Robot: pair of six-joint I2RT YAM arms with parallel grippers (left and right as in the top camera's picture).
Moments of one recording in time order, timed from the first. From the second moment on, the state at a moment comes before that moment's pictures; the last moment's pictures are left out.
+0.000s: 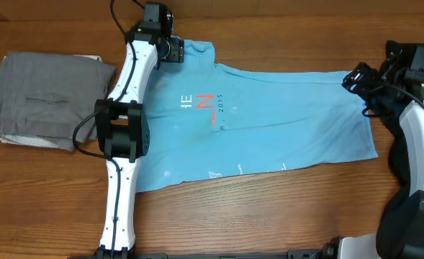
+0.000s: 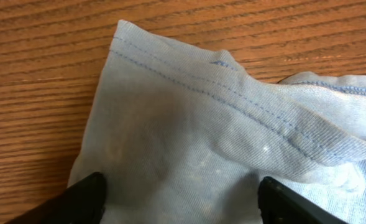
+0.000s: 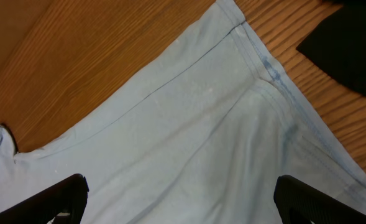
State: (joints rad) left arm -0.13 2.73 2.52 -0.84 0.03 -0.09; right arm -0.27 1.62 1.35 -0.77 -0.18 0.44
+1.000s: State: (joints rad) left arm -0.12 2.75 2.66 -1.08 0.06 -0.10; right arm -0.27 1.62 1.35 -0.77 -0.18 0.44
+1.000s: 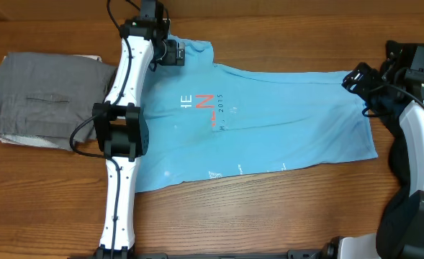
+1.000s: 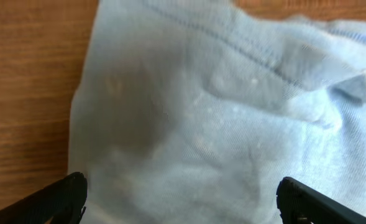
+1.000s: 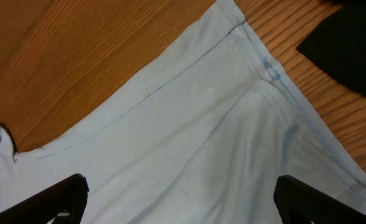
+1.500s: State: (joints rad) left arm -0.12 2.75 2.66 -0.92 0.02 -0.02; right arm -0.27 1.62 1.35 -0.77 -0.18 0.44
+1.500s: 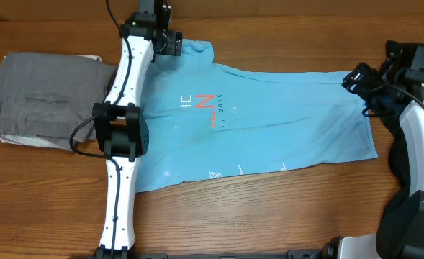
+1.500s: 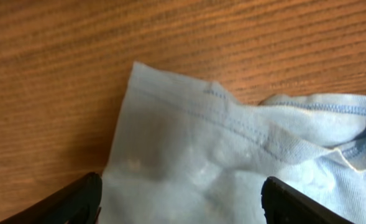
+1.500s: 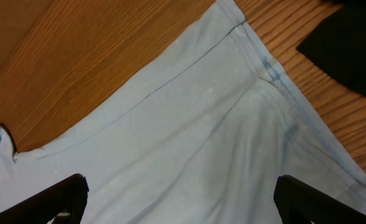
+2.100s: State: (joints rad) left arm -0.12 2.75 2.49 -0.70 0.01 -0.01; right arm -0.27 1.62 1.35 -0.77 -0.18 0.44
